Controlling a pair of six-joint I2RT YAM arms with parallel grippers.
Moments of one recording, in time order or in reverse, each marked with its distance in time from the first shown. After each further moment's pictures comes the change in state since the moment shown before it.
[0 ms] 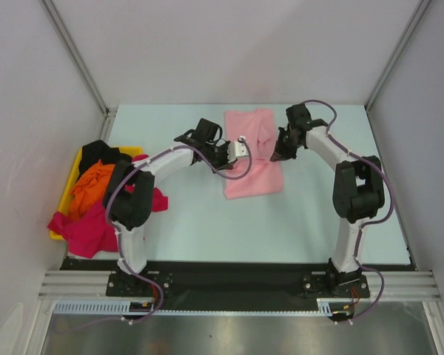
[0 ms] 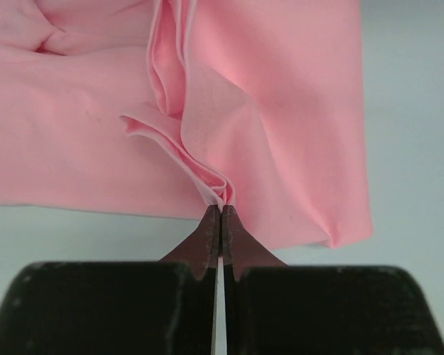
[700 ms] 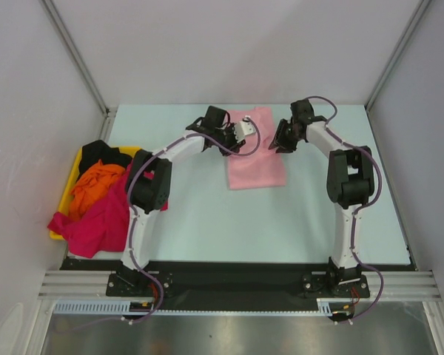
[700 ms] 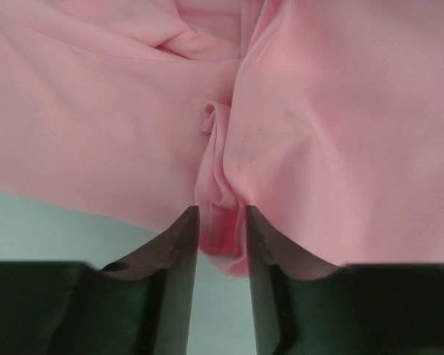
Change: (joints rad) left arm 0.031 0.303 0.357 0.074 -0.112 -0.163; right arm -0.079 0.222 0.187 0.106 -0.055 0.012
